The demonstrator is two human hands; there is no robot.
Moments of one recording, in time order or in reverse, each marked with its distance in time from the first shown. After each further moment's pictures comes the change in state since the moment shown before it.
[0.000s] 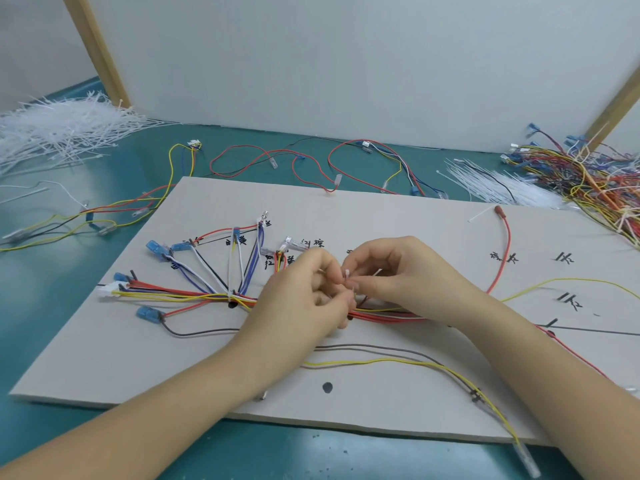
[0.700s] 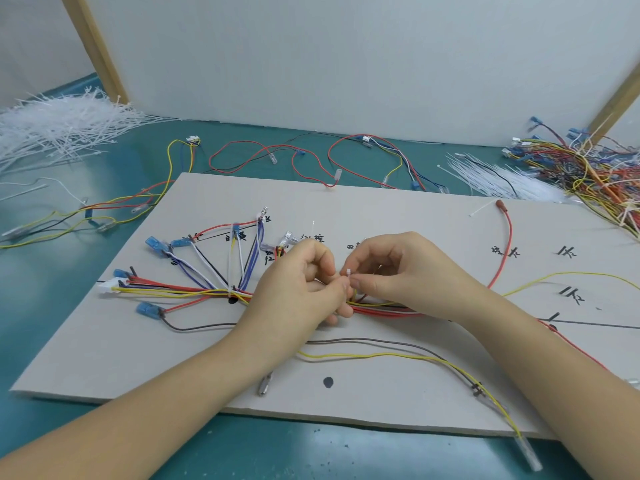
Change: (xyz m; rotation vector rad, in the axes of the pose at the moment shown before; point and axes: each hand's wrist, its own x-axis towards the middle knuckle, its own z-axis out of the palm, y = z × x) left_hand 0.008 -0.006 0.000 -0.132 0.022 -0.046; right_hand -0.001 0.003 -0.001 -0.106 0.006 -0.018
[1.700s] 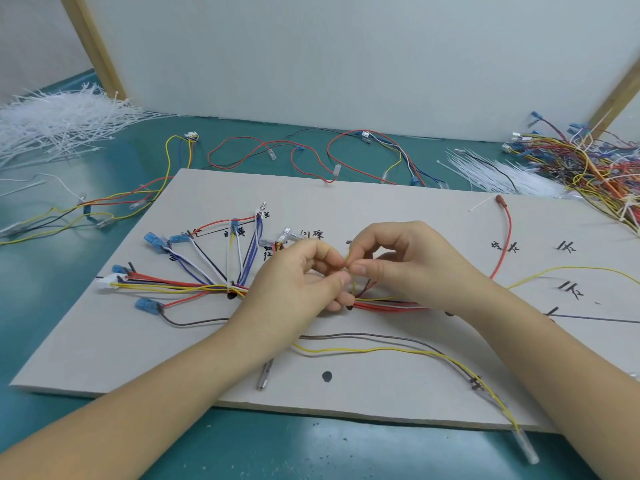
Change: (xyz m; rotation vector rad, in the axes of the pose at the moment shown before) left_hand 0.000 0.006 -0.001 -0.005 -0.039 -0.021; right_hand -0.002 -0.004 -0.003 0.044 0.035 -0.079
